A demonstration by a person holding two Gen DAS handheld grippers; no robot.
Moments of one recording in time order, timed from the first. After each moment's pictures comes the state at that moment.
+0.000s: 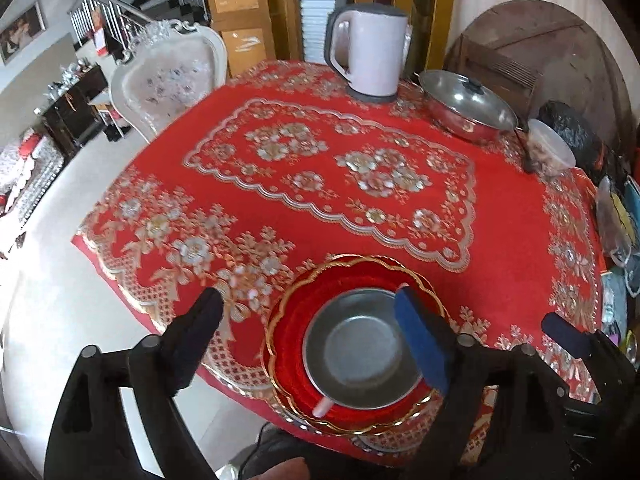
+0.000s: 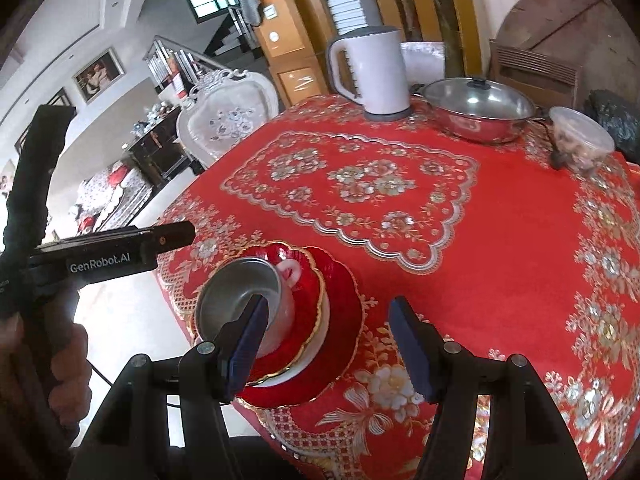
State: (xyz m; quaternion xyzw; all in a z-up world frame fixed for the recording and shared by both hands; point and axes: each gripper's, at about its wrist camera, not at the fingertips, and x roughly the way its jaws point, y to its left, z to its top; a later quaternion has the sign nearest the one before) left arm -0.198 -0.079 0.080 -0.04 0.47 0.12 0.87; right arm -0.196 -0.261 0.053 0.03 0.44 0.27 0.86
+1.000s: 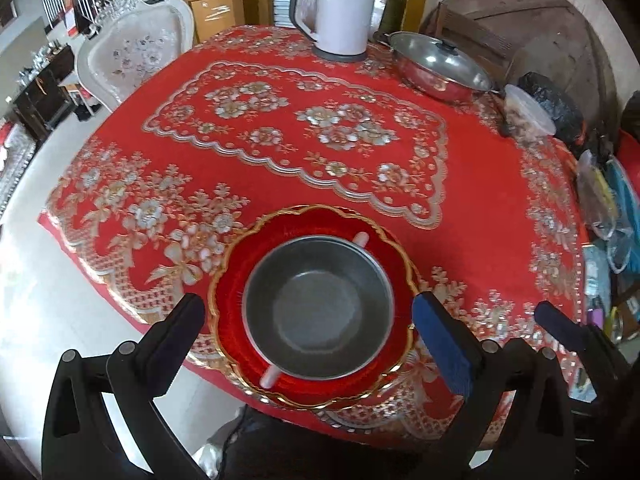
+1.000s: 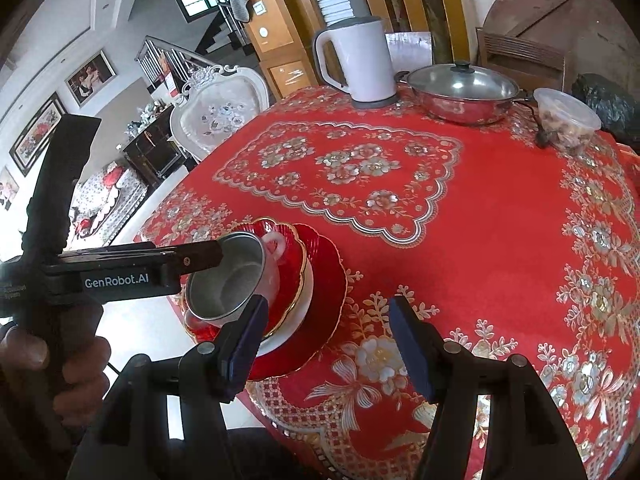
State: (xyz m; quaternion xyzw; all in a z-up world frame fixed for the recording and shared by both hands) left arm -0.200 -0.107 0.047 -0.07 0.52 0.06 0.85; right arm -0.213 -0.286 0.043 0.04 0.45 0.26 0.85
